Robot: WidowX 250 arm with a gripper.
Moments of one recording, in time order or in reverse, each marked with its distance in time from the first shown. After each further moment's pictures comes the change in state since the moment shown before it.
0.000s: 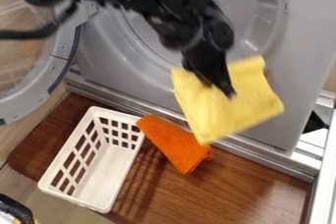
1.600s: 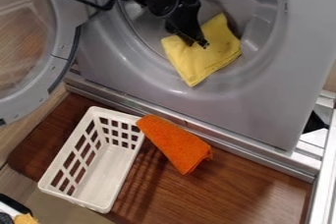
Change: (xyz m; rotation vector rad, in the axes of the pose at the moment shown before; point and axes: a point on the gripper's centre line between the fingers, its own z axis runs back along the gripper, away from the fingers) arm -0.003 0.109 -0.096 0.063 -0.008 0.117
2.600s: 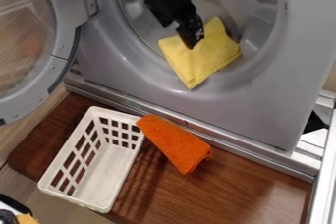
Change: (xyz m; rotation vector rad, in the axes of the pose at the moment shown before) arm 0.000 -0.028 0.074 -0.058 0.114 -0.030
